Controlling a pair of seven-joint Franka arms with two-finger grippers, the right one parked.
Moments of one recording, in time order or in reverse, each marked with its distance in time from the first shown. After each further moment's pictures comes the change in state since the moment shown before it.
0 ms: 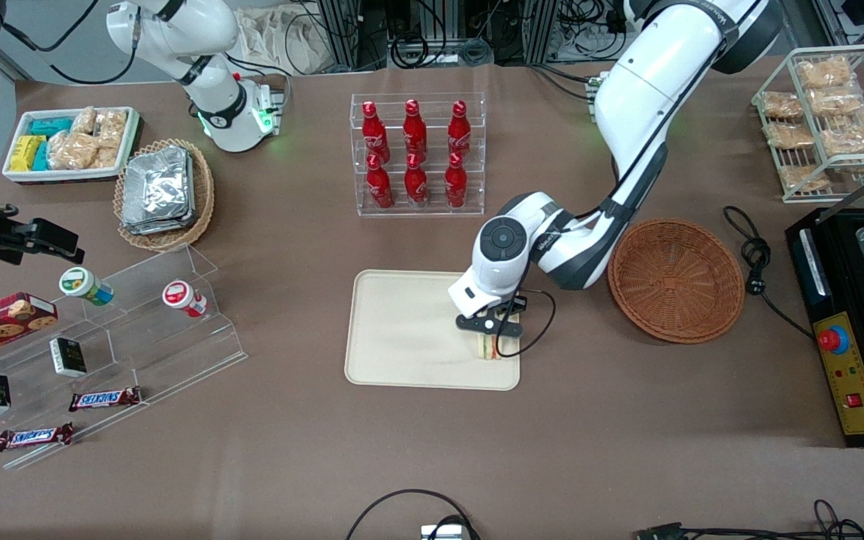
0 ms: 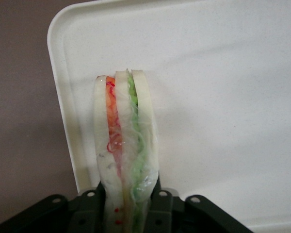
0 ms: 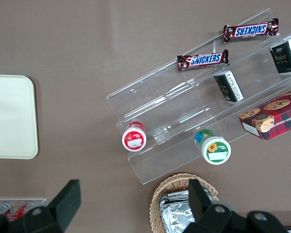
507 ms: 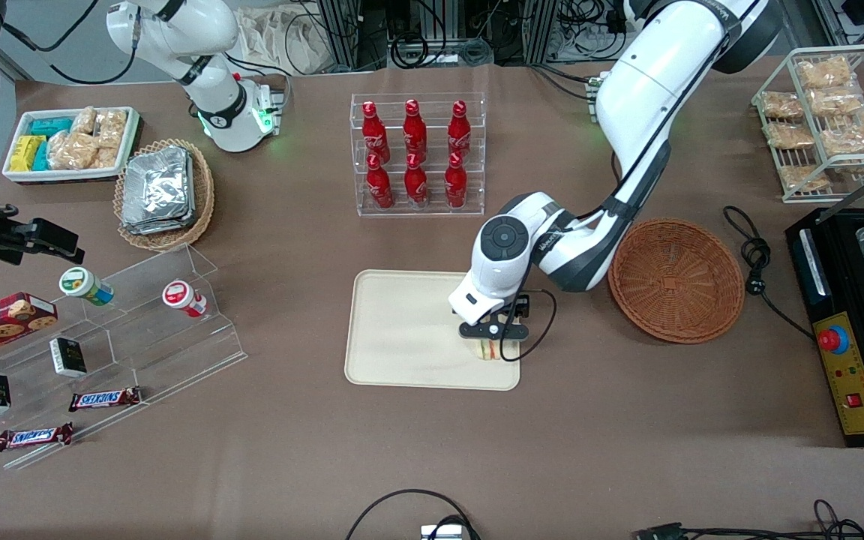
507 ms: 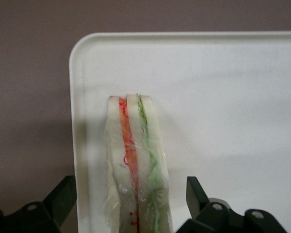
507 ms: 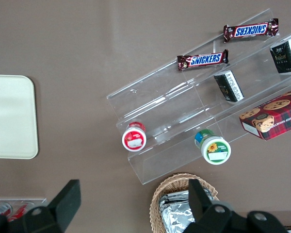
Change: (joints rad) arm 0.000 -0.006 0.004 0.061 0.003 -0.029 -0.128
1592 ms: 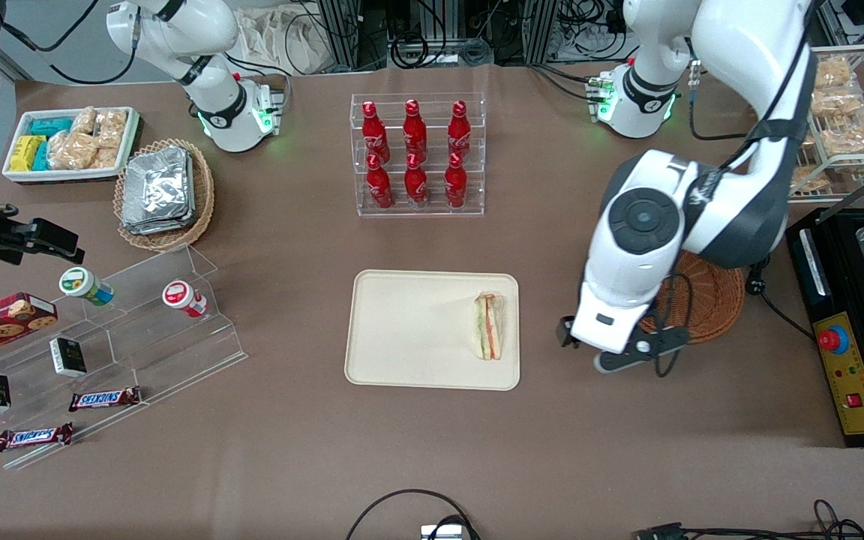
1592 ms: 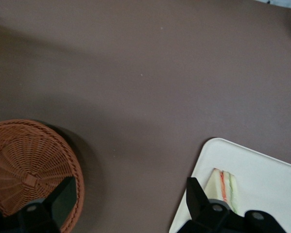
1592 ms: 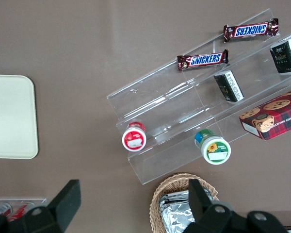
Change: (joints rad) arm 0.203 -0.229 0.014 0.183 0.005 -0.414 -0.057
